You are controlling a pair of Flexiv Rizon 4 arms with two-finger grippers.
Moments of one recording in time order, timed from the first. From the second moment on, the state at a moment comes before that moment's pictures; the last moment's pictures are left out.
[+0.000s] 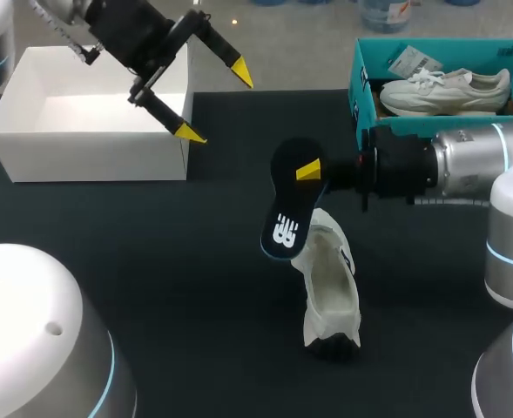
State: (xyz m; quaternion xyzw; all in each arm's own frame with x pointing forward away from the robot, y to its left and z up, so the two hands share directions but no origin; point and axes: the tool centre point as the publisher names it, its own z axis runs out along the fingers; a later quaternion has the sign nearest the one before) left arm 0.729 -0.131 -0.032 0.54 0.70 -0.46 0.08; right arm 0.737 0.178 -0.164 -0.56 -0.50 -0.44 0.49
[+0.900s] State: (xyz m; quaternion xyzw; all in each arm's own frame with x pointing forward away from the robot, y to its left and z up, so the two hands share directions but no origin) left arm 0.728 -0.186 -0.030 0.72 0.65 -0.21 0.13; right arm 0.737 0.177 -0.164 -0.56 -0.50 -0.44 0.49
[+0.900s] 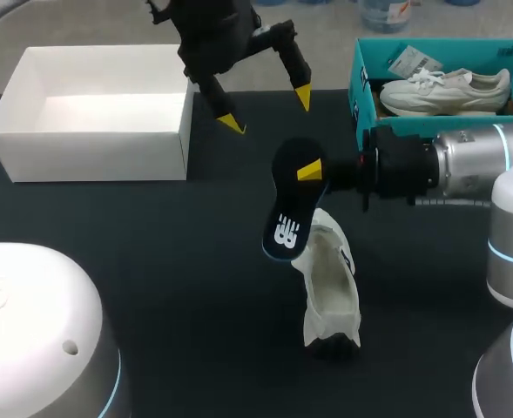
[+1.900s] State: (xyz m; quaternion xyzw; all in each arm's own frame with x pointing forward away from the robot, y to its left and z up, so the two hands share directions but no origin) left arm 0.763 -0.111 -0.034 0.63 0.67 -0.32 0.21; right arm 0.737 0.177 -0.164 -0.56 -0.50 -0.44 0.49
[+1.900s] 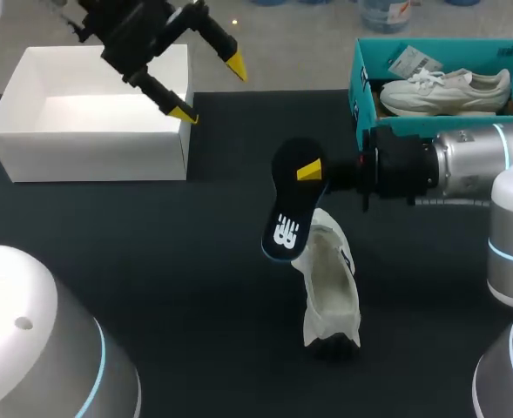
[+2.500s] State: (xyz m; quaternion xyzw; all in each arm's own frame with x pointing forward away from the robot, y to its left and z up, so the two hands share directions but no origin) left arm 0.727 -0.065 -0.083 0.50 0.67 -0.45 0.31; right arm 0.737 0.178 -0.164 -0.56 -0.50 -0.44 0.49
